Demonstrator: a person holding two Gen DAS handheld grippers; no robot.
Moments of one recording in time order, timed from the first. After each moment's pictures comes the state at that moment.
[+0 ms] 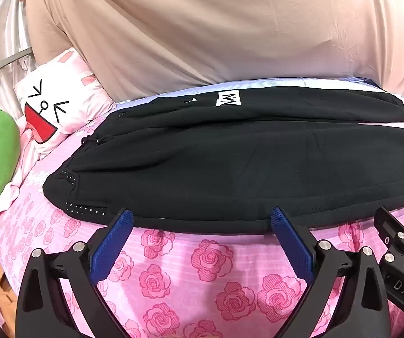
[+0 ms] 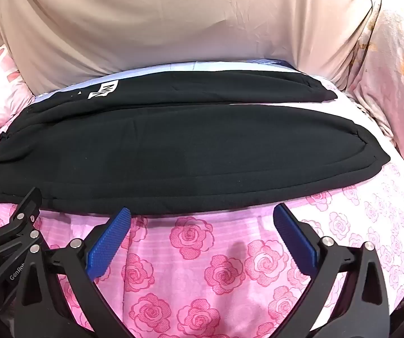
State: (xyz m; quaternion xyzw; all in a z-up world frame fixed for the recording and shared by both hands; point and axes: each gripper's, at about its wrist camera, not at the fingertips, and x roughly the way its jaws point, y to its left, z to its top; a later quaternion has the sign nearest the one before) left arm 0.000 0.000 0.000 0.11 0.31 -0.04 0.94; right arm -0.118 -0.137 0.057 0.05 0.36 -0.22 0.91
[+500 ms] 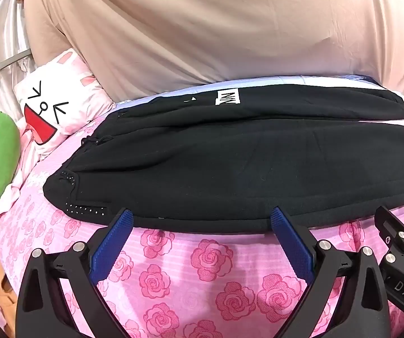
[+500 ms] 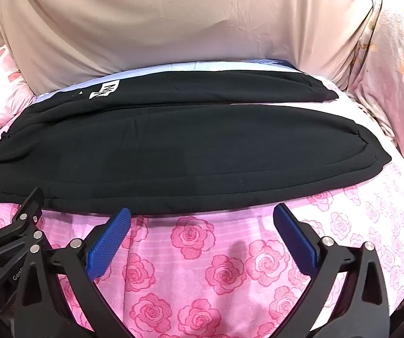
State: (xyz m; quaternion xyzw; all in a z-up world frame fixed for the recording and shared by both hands) left arm 0.000 0.002 0.000 0.12 0.32 -0.04 0.94; right arm -0.117 -0.136 0.057 0.05 0.36 -0.22 0.91
